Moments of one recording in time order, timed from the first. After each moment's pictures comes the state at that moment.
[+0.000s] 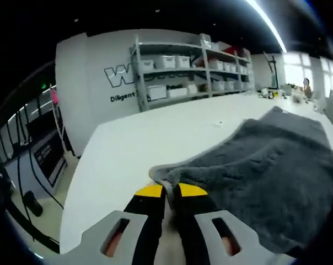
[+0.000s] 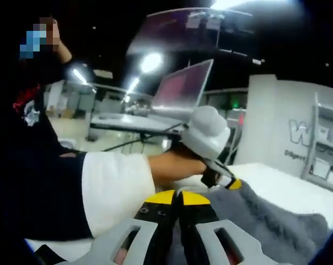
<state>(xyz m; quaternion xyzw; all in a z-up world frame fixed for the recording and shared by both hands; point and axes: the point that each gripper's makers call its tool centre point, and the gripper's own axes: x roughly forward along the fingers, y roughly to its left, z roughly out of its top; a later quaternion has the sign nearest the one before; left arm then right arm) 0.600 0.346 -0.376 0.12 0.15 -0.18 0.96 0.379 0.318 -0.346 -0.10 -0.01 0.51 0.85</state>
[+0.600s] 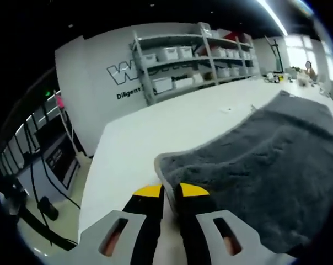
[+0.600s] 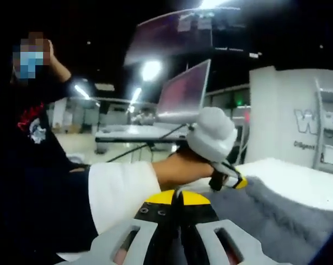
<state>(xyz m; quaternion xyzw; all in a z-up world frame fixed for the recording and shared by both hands) 0.594 0.365 -0.383 0.17 0.18 -0.15 0.96 0.368 0.330 -0.346 -0.06 0.01 0.54 0.84</state>
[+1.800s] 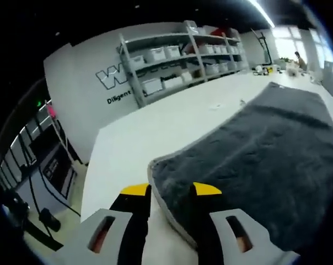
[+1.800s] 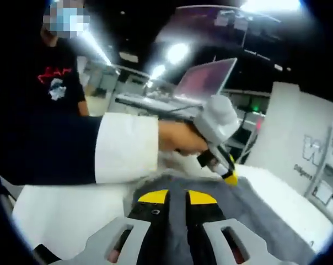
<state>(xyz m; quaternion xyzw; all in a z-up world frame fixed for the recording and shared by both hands) 0.587 0.354 -0.374 0.19 0.17 -0.19 0.95 0.382 0.288 -0.370 -0.21 -0.01 0.55 0.81</state>
